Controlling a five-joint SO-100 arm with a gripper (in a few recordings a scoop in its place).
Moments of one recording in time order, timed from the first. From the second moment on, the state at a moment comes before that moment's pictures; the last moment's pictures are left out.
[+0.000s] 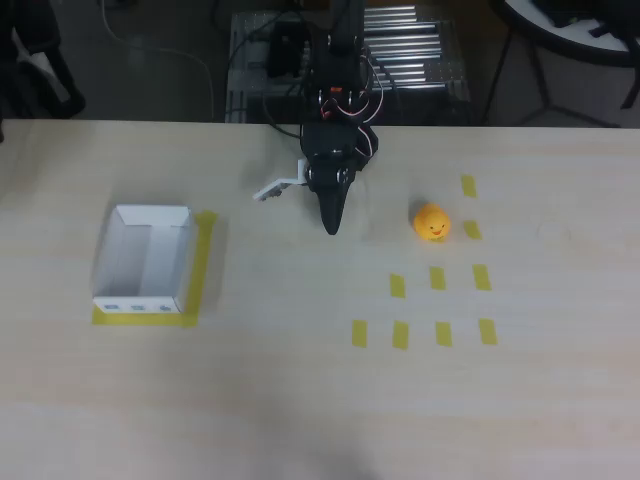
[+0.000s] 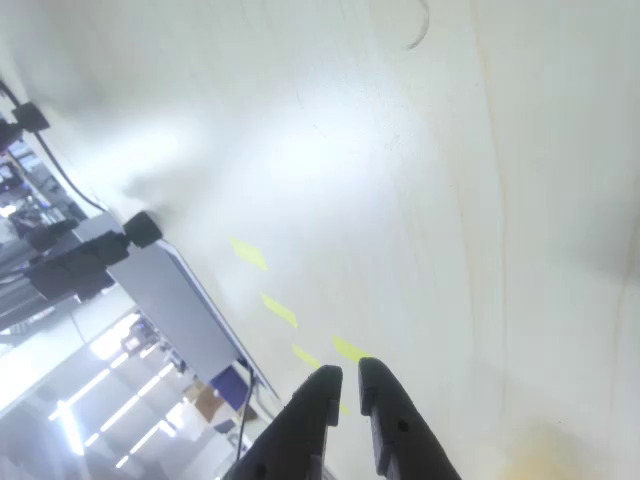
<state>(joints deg) 0.1 188.3 173.8 60.9 14.3</state>
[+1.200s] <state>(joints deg) -6.8 174.6 154.5 68.2 6.4</state>
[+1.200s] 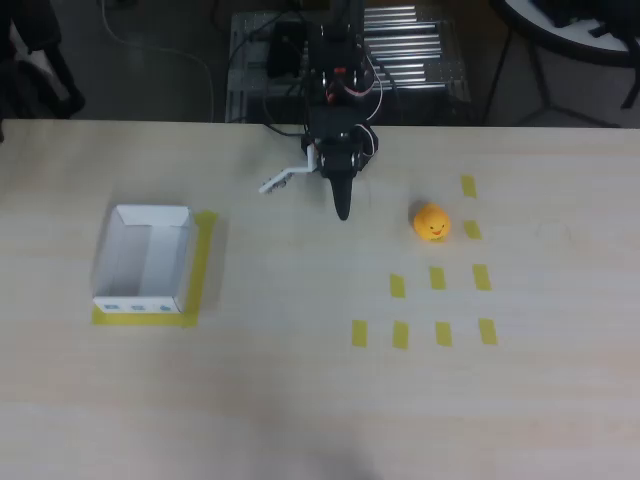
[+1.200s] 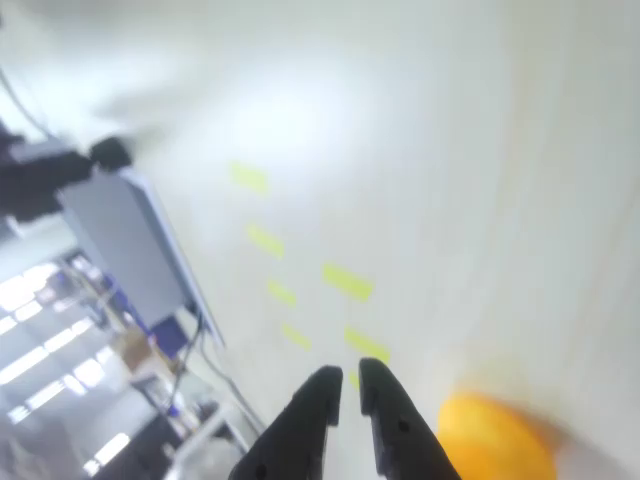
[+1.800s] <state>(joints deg) -19.2 143.2 110.0 92.4 -18.9</state>
